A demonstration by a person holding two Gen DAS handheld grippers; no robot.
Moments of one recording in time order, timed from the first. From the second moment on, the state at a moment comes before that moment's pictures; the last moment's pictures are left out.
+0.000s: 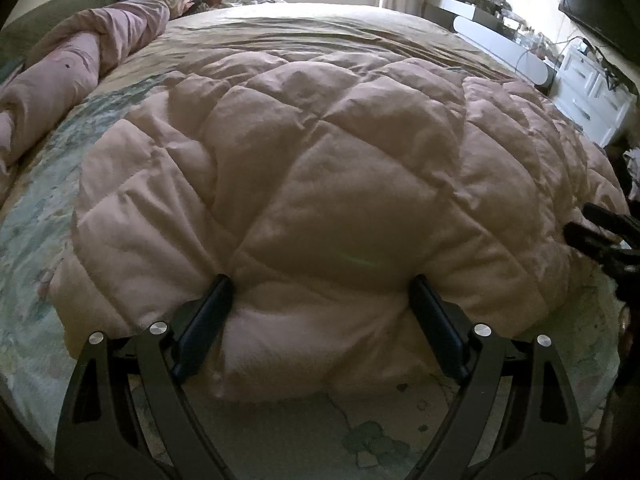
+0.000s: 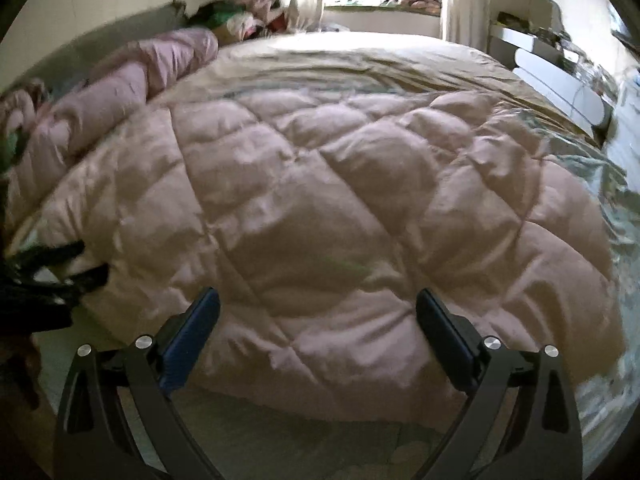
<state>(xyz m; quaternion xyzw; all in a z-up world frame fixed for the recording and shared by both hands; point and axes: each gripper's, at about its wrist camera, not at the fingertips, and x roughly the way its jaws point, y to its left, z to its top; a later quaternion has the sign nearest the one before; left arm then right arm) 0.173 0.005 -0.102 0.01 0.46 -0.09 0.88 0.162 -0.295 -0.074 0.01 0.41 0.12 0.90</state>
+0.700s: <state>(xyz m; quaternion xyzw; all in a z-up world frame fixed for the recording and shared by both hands) 0.142 -0.001 -0.058 -0.03 0.45 -0.08 0.89 0.125 -0.313 -0.051 0.01 0.40 0.12 0.91</state>
